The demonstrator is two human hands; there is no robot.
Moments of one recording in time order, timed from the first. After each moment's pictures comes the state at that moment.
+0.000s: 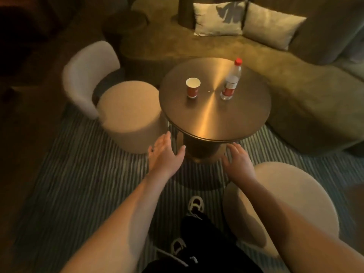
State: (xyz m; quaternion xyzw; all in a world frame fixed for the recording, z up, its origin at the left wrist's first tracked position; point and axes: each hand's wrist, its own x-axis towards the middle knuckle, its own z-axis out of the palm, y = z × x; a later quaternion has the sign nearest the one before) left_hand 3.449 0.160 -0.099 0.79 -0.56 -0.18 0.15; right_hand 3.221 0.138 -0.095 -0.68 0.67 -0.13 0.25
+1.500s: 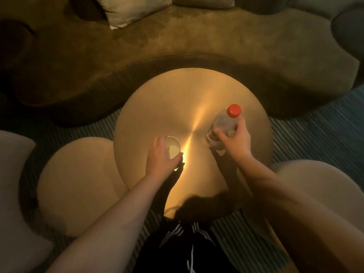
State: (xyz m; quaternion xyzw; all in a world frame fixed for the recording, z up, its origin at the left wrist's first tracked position) left_hand 3.475 -0.289 -0.183 0.62 -0.71 -0.29 0.15; right_hand 3.250 -0.253 -0.128 -0.36 0.75 -0.41 0.37
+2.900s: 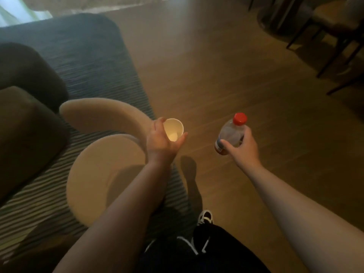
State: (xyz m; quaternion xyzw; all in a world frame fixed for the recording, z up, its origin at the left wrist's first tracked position) left_hand 2.924 0.358 -0.114 0.01 -0.92 -0.39 0.07; right_hand 2.972 0.587 -0.118 0.22 0.85 -0.48 -0.03
